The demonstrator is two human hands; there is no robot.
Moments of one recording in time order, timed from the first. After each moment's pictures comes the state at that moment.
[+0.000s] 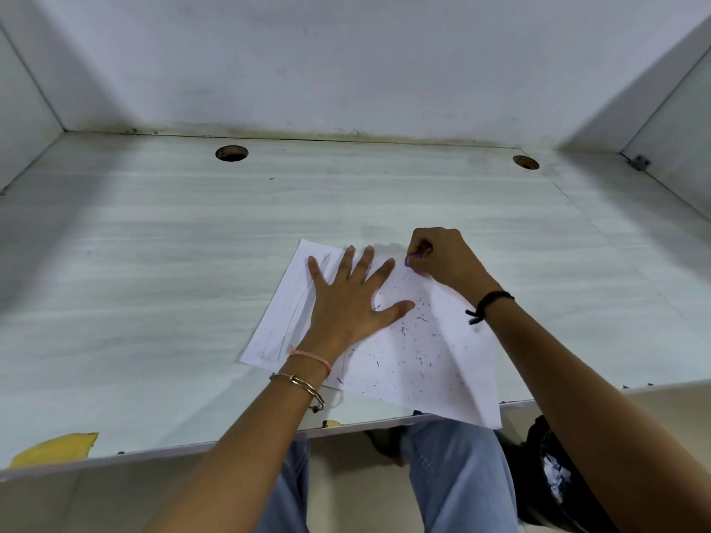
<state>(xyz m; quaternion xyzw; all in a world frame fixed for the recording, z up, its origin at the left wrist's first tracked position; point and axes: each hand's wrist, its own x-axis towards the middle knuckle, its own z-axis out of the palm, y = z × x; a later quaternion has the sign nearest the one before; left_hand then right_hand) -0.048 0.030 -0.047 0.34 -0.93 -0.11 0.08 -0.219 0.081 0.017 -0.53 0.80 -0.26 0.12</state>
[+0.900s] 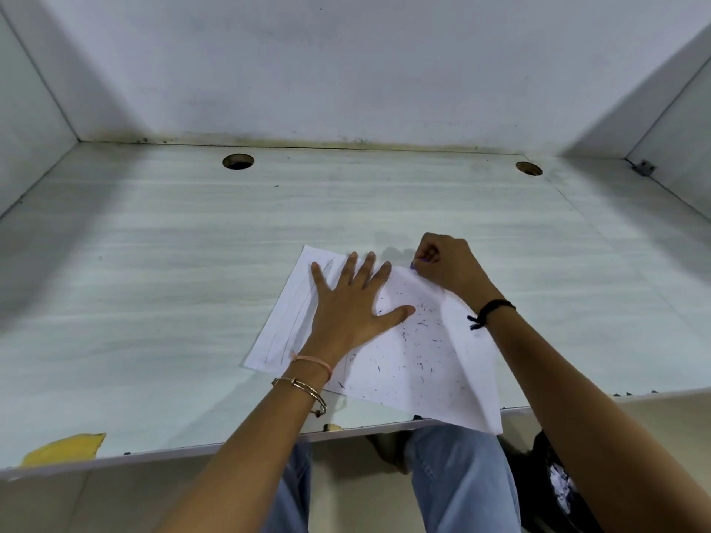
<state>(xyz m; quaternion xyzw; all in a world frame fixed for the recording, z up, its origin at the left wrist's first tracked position) -0.048 0.029 -0.047 0.34 -0.93 -0.11 0.08 -0.222 0.083 0.012 -0.48 0.82 -0.28 0.12</state>
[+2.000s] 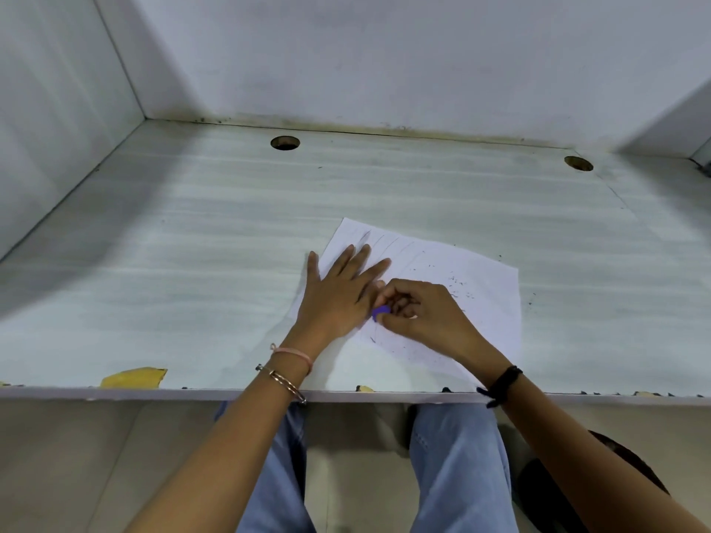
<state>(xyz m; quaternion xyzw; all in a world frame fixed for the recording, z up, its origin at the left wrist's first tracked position) 0.025 0.026 -0.044 0.37 -0.92 -0.12 0.05 -0.103 0.135 0.002 -0.57 0.67 -0.35 0.32</state>
